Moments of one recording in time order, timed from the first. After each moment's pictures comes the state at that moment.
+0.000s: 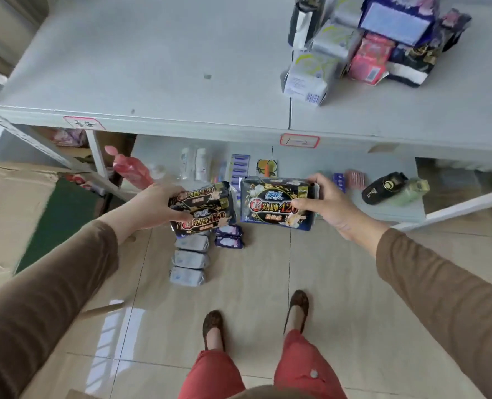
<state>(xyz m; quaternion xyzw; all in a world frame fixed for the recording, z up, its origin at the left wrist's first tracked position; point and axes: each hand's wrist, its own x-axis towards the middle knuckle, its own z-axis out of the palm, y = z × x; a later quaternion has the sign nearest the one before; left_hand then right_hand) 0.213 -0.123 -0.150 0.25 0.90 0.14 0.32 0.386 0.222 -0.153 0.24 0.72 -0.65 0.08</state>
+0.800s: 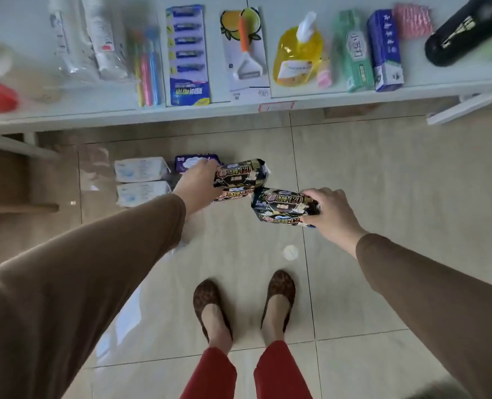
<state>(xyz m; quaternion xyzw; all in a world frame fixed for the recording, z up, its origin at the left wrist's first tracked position) 0.256 -0.022 -0.631 0.32 0.88 0.09 0.34 0.488 0.185 -0.614 0.32 0.87 -0.33 0.18</state>
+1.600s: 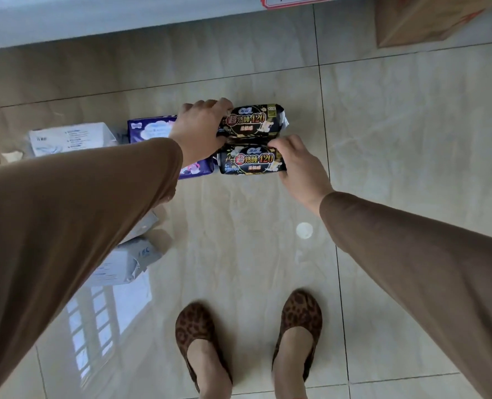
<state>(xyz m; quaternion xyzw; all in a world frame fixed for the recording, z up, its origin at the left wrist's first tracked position) 0.198 0.048 -0.875 0.43 0.87 0.02 0.23 0.401 0.185 -0.878 0.21 0.92 -0.31 0.10</state>
